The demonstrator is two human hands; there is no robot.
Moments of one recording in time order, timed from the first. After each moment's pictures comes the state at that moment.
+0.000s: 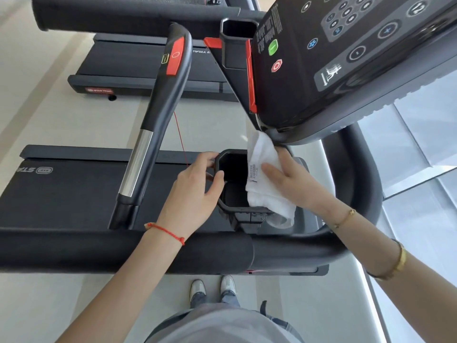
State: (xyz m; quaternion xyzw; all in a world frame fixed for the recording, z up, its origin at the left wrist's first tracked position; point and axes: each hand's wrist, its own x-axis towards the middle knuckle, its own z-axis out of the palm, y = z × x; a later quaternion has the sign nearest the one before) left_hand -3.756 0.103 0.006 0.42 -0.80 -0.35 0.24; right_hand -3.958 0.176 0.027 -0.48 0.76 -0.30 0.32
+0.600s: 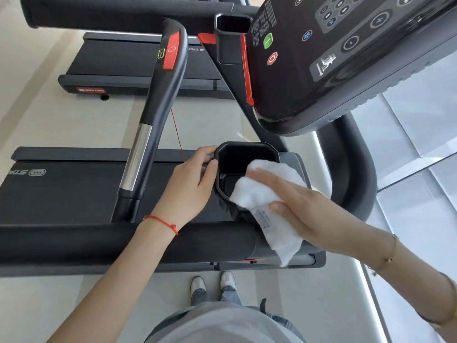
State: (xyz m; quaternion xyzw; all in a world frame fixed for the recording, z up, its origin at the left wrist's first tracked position) left_hand -3.747 0.095 0.002 0.40 -0.79 -0.40 0.23; right_hand -3.936 0.249 0.055 -0.73 0.62 -0.19 0.23
